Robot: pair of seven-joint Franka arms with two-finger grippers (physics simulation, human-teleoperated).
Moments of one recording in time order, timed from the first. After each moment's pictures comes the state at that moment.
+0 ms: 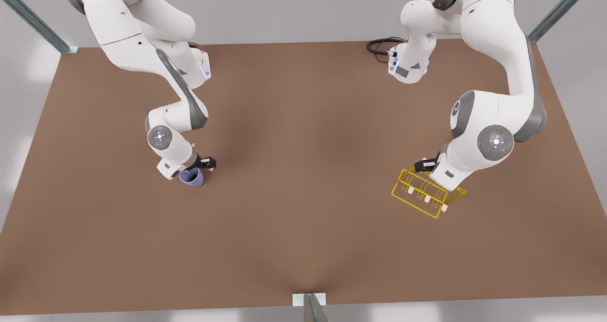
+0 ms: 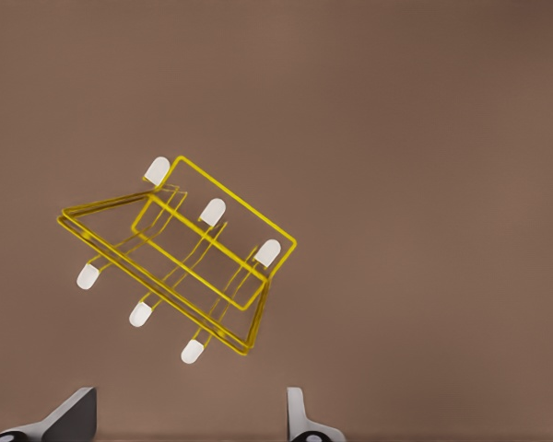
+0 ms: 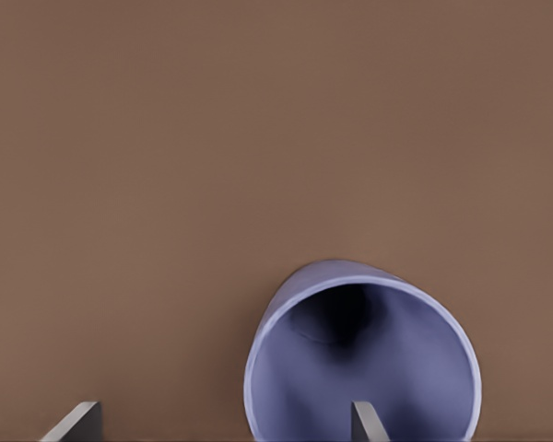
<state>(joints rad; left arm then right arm) -0.19 0.37 -0.02 -1.38 0.03 1.56 -0.31 -0.23 0.25 0.46 -2.27 -0.11 2.45 0.28</state>
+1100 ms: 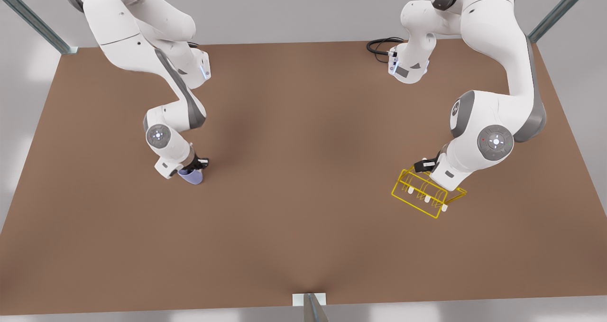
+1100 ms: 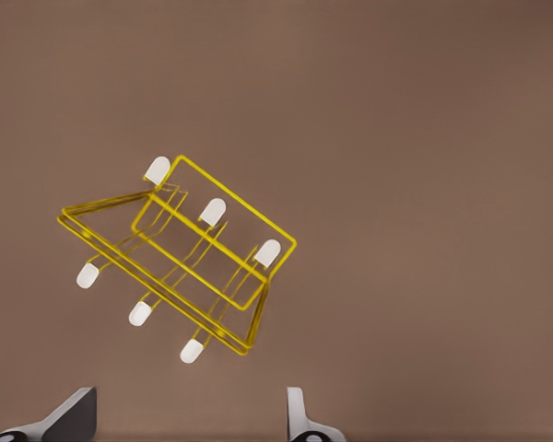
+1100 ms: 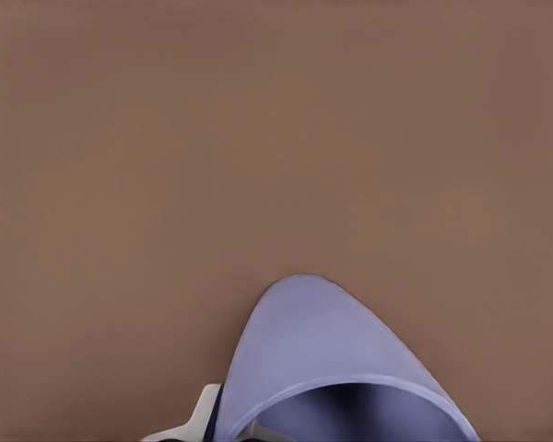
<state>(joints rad) -0.19 0.37 -0.02 -1.38 0.03 1.56 -0.31 -0.23 0.23 0.45 -2.29 -0.14 2.47 0.26</state>
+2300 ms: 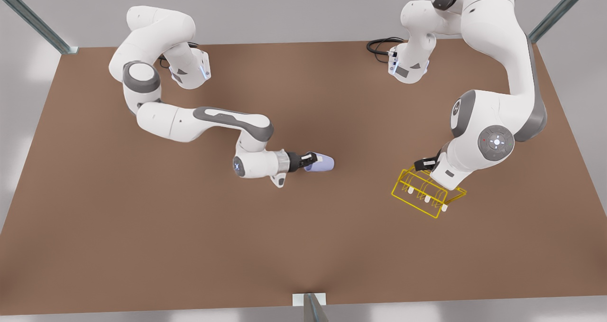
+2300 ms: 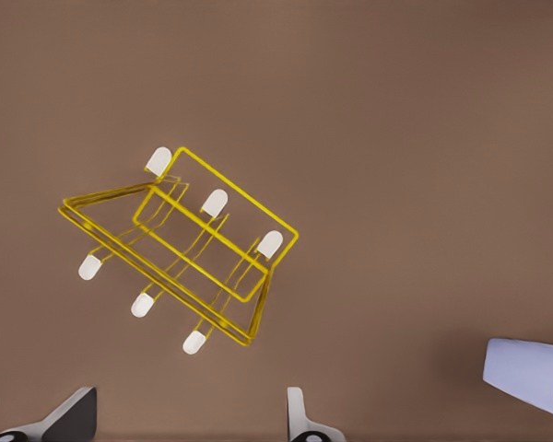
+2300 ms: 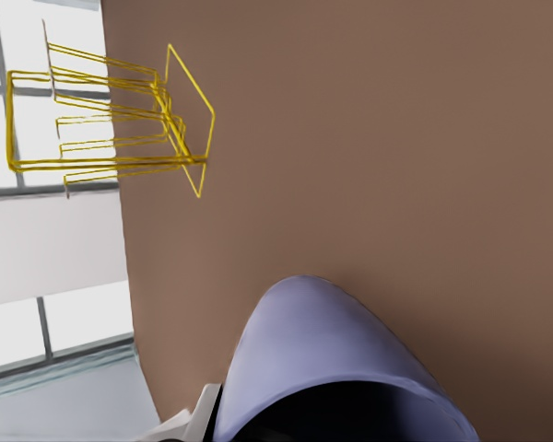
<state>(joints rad) -0.19 0.37 -0.02 -1.38 0.03 1.54 -0.31 -0.23 1.39 1.20 -1.69 -0.28 2.71 0.36</state>
